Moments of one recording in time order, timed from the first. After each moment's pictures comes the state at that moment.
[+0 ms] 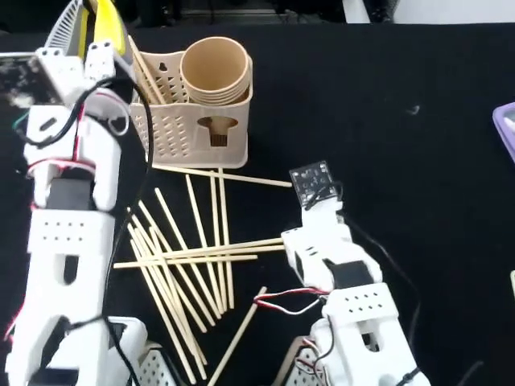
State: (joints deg) left arm -4.0 -37.8 30.0 -3.2 7.3; right arm -9.8 -60.4 84.4 38.5 9.1
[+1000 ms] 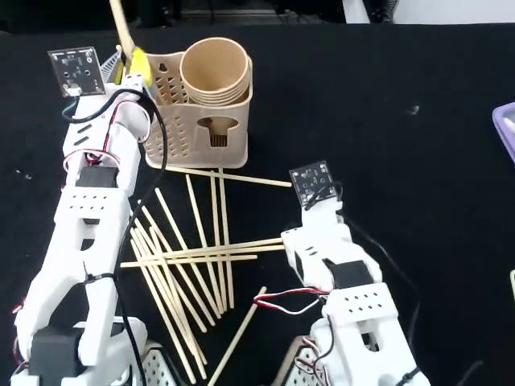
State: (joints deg) left arm -4.0 -24.0 39.1 -4.9 7.8; right arm -9.8 -60.4 84.4 38.4 9.1
